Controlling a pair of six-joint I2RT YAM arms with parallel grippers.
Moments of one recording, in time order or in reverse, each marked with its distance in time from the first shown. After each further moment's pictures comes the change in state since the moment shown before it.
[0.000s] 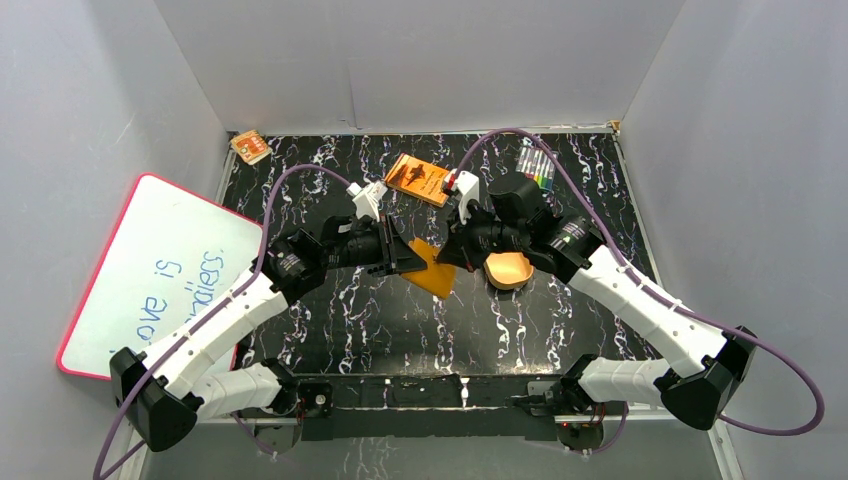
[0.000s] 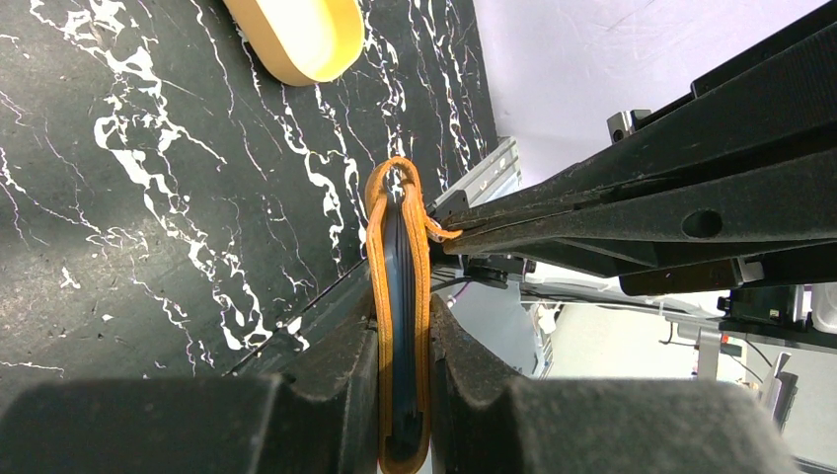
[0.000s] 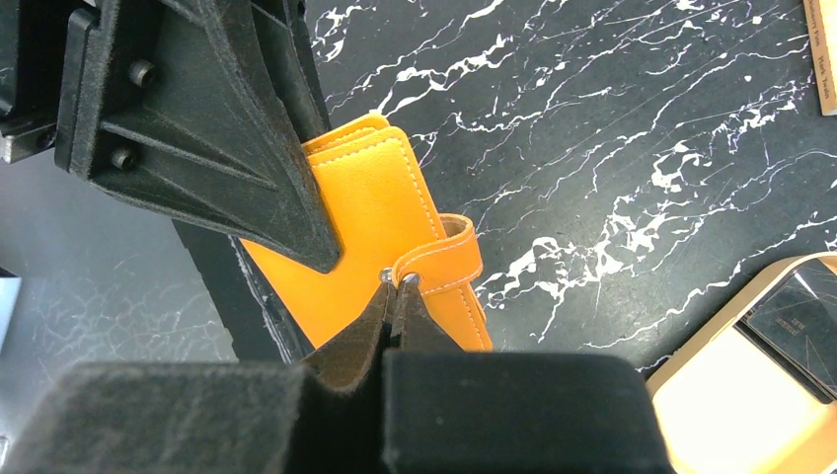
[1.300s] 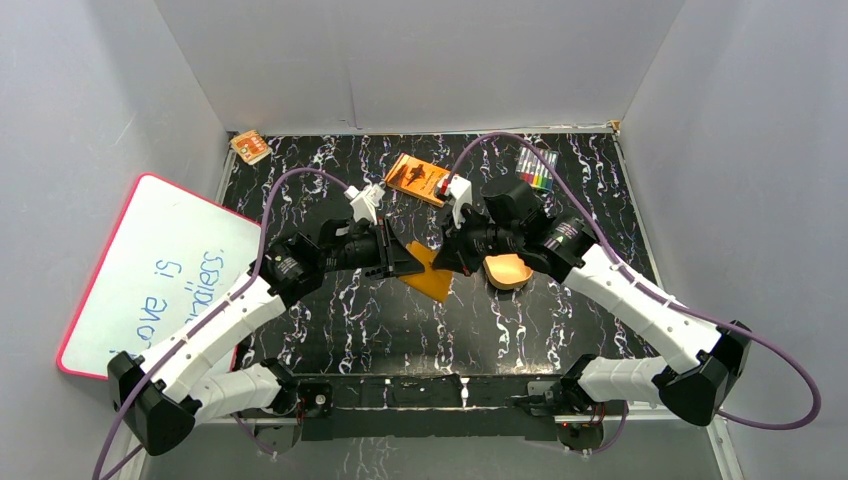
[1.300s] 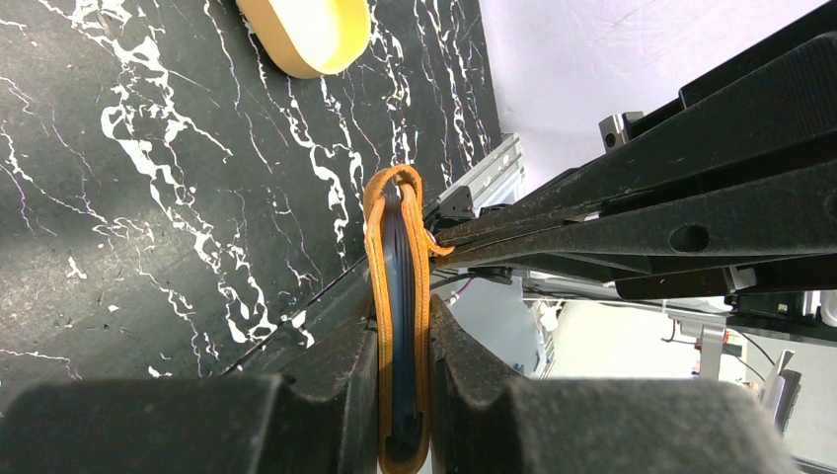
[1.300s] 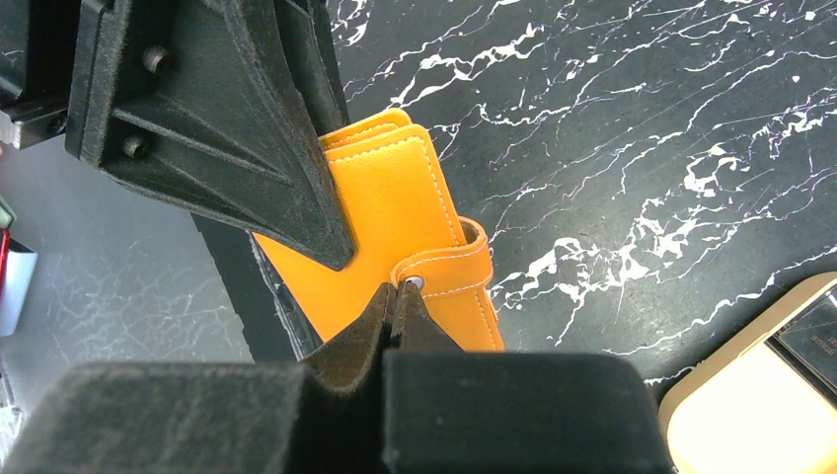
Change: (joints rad) left arm 0.003 -0.022 -0.020 -0.007 0.005 0.000; right arm 0.020 0.020 -0.006 0.003 -0.038 -0.006
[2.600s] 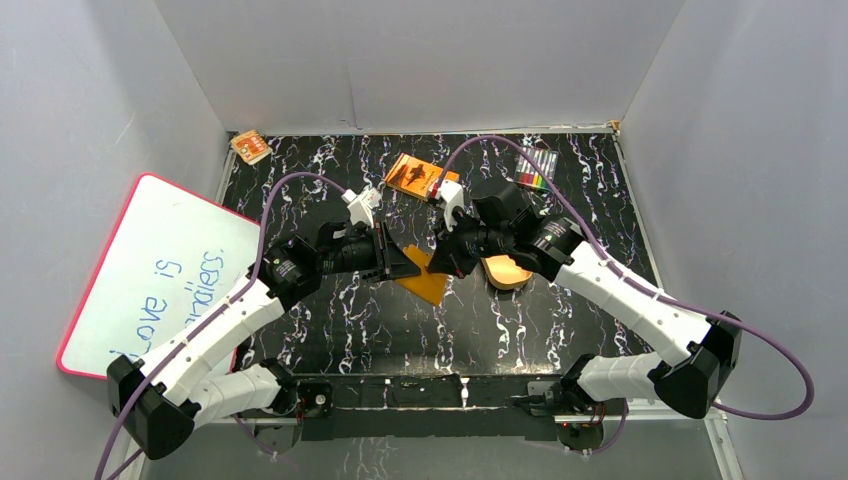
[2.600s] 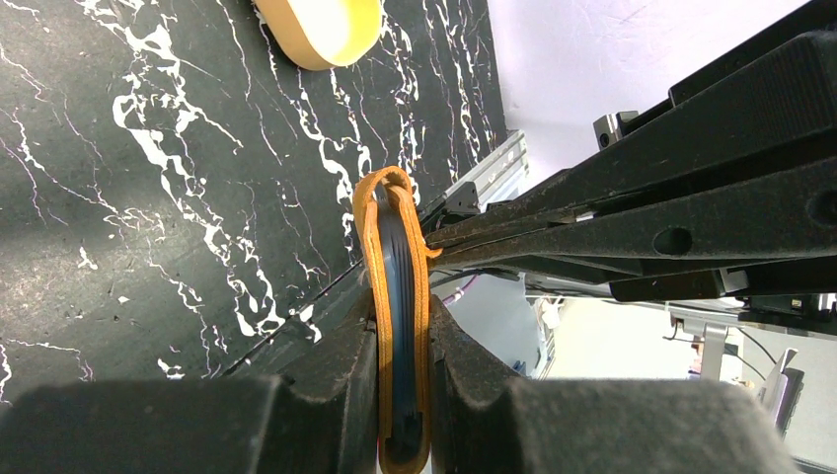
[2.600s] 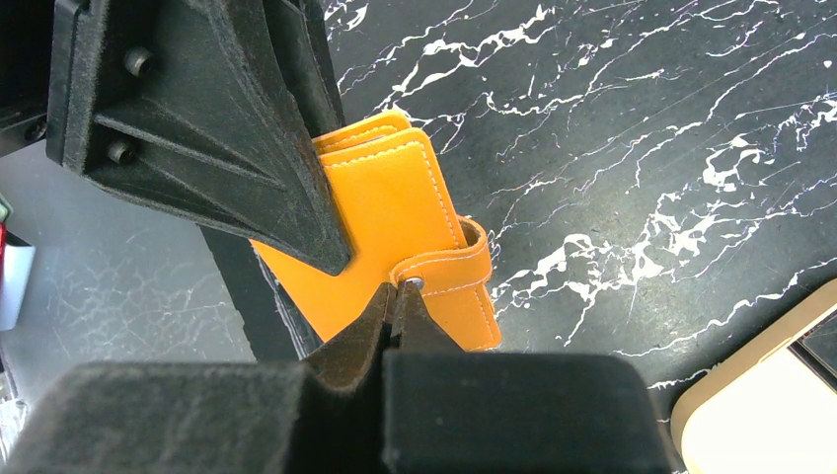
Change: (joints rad) left arm 0.019 -0.023 -0.044 0.021 0.027 0.000; right arm 0.027 0.044 0.000 0.004 0.014 0.010
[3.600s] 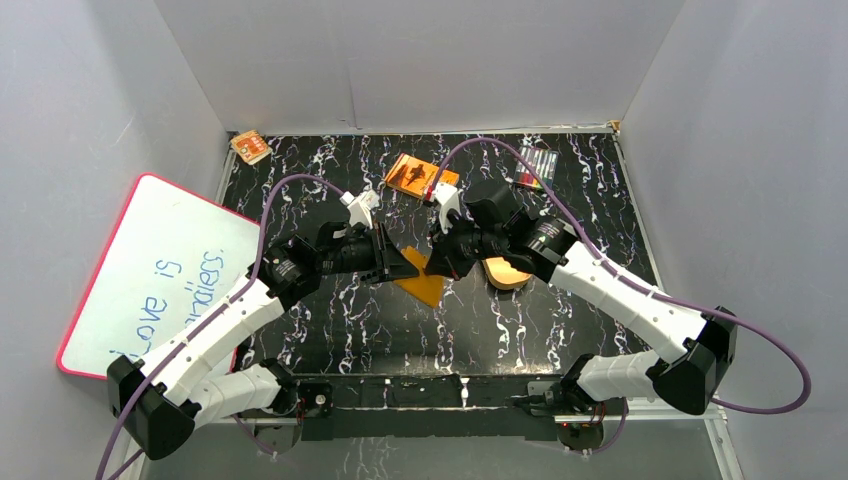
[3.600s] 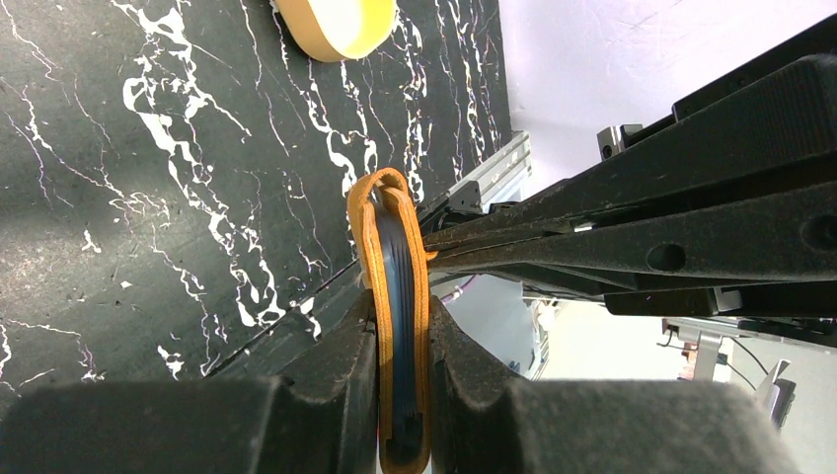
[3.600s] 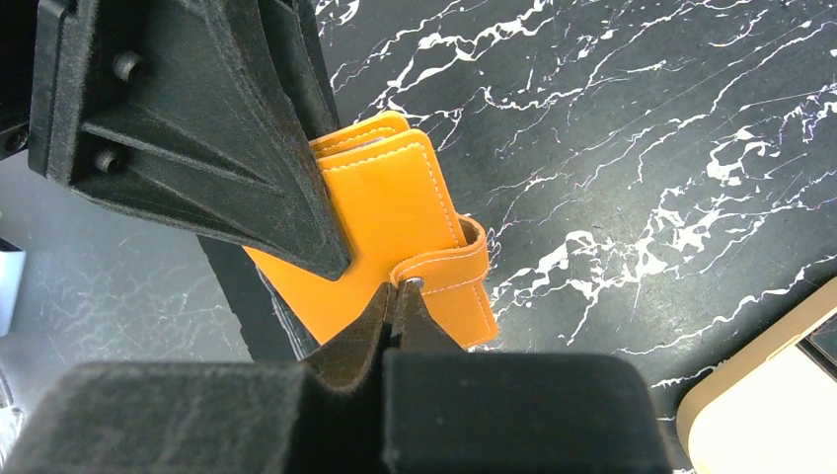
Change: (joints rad) left arm 0.006 0.000 0.000 -0.025 -0.002 -0.022; right arm 0.028 0.029 0.000 0.007 0.035 0.019
